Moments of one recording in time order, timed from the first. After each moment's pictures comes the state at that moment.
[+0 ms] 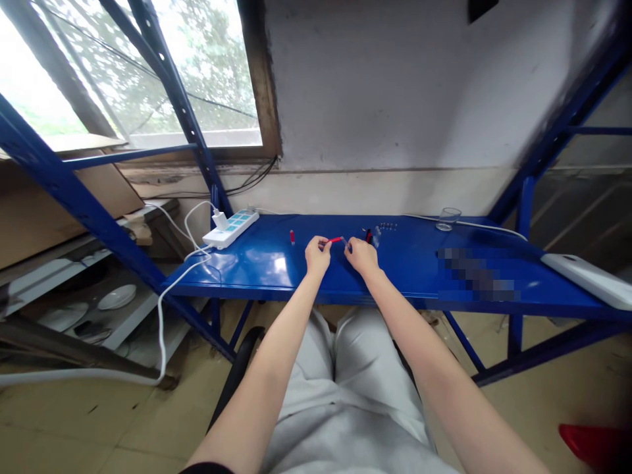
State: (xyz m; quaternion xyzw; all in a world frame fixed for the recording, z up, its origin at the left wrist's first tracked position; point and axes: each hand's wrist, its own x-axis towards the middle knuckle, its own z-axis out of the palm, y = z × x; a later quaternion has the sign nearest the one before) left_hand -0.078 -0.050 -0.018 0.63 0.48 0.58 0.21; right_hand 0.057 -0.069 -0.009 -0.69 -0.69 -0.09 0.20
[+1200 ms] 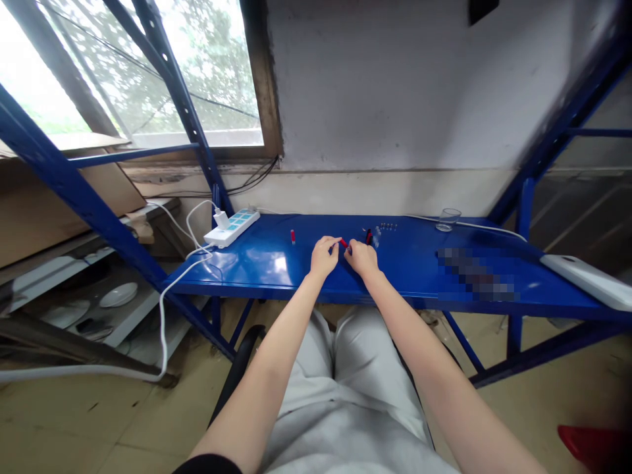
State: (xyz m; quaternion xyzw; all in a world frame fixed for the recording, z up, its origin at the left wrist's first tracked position) left_hand -0.074 -0.060 -0.017 0.75 0.38 0.52 0.13; right_hand 0.055 -0.077 -0.007 -0.70 -0.69 -0.10 0.16
